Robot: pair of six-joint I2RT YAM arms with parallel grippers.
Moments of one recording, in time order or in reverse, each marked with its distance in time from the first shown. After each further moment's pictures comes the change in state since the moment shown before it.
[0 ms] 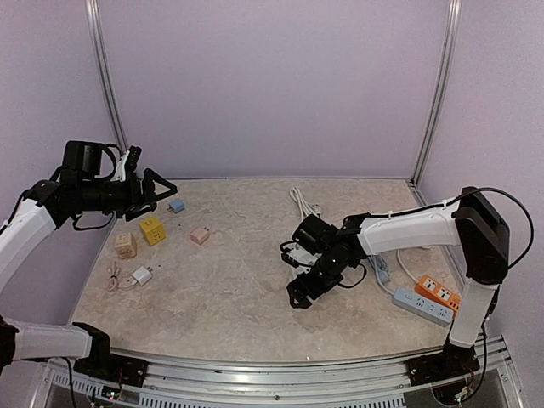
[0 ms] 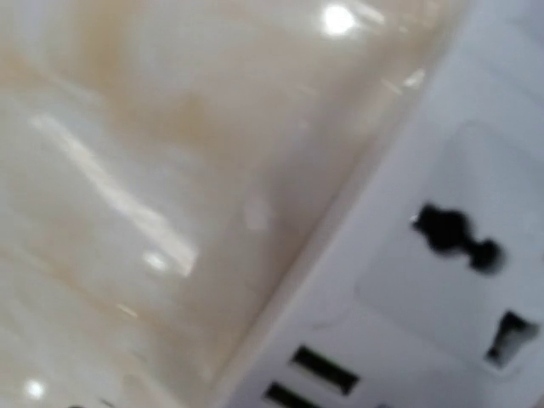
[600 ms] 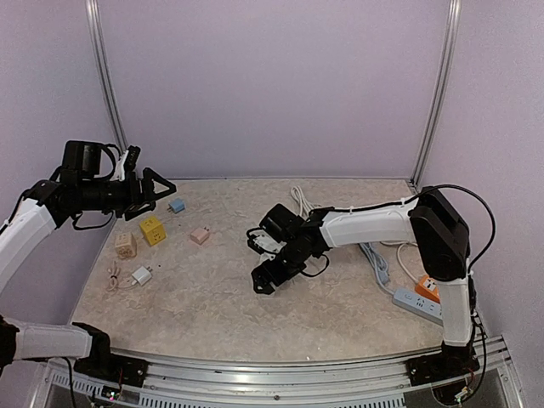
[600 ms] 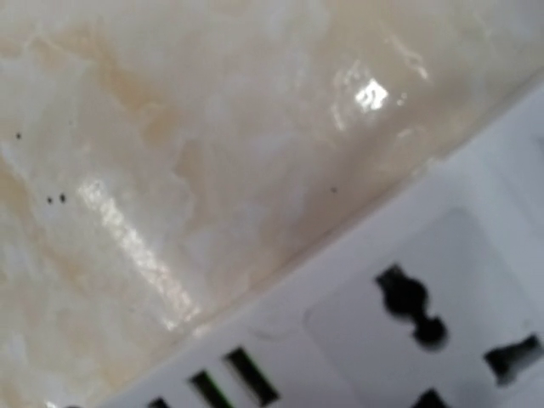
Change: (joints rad) left arm 0.016 0.006 0.000 0.007 0.005 0.000; right arm 0.034 0.285 0.359 0.062 -0.050 -0.015
